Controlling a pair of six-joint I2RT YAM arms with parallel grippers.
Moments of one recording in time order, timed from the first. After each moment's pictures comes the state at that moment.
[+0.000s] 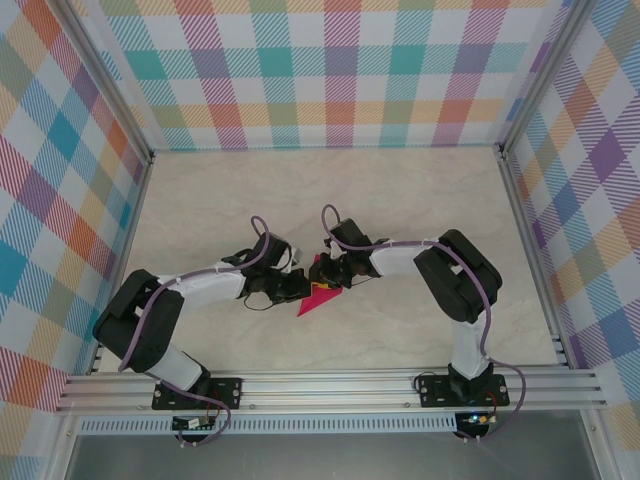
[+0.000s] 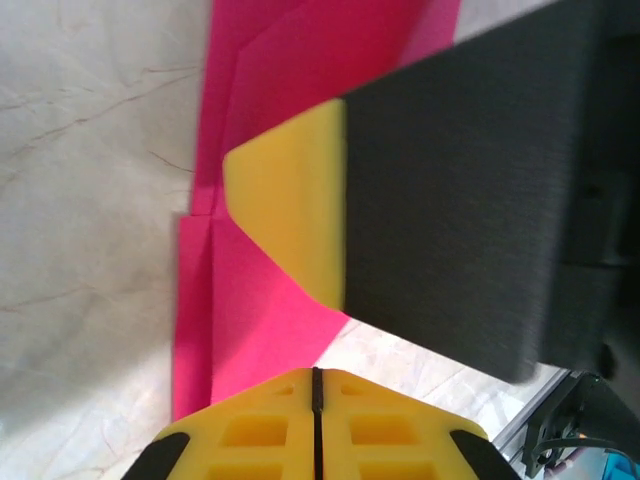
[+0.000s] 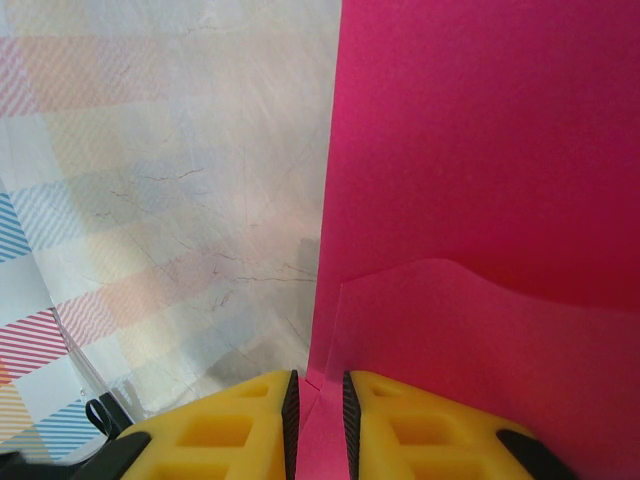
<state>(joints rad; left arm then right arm) -0.57 1.54 0.72 -0.20 0.49 -0.73 0.71 1.95 1.04 -0.07 -0.55 0.91</state>
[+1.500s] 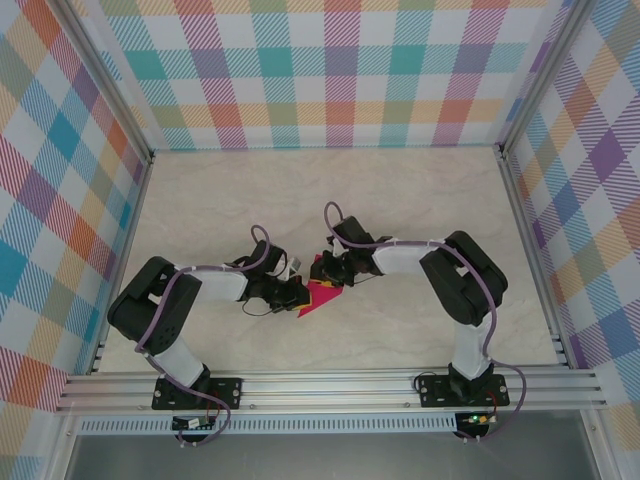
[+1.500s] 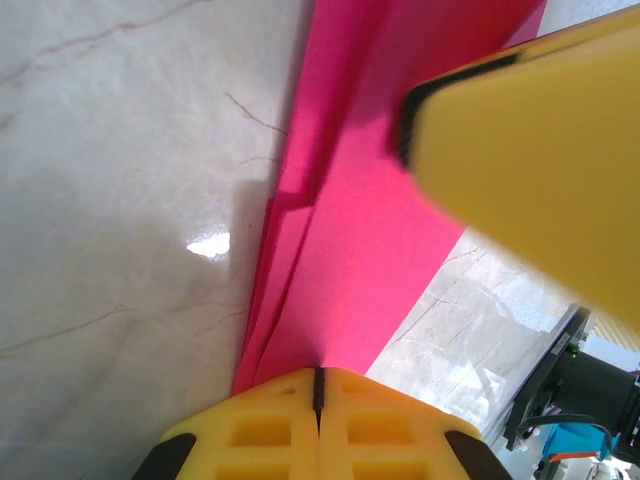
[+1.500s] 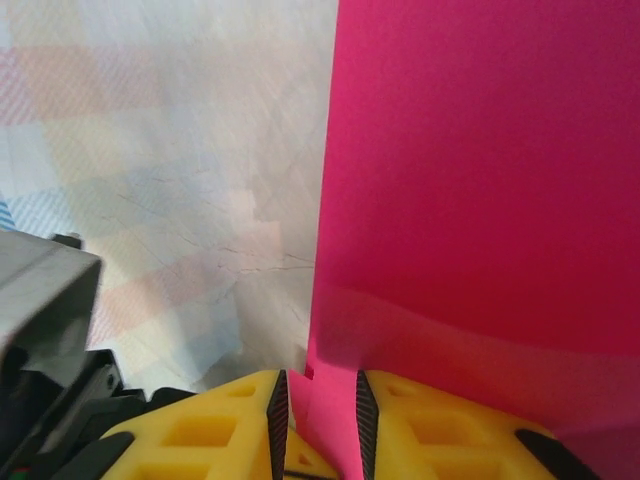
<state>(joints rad) -0.53 1.65 0.65 -0.07 0.62 -0.74 0.69 1.89 1.04 -0.13 -0.53 0.91</state>
